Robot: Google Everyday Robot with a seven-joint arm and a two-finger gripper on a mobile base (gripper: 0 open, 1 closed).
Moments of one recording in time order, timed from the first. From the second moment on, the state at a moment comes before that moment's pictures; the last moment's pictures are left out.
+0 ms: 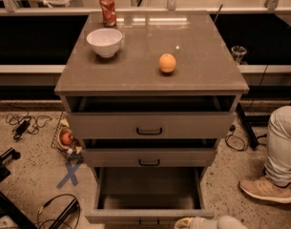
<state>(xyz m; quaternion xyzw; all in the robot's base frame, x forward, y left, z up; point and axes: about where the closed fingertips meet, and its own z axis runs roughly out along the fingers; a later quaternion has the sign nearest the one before) 0.386 -0.162 0.174 -0.55 0.73 0.21 0.34</state>
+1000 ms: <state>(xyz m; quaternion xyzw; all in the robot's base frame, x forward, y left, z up) 0.464 -0.128 0.180 -0.56 0.73 0.18 0.35</state>
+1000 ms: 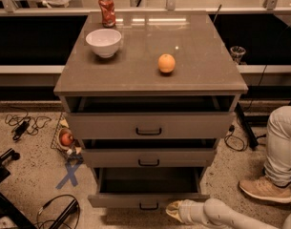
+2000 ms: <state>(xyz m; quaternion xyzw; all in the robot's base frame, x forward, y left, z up) 0.517 -0.112 0.180 -0.55 0.72 0.17 0.39</state>
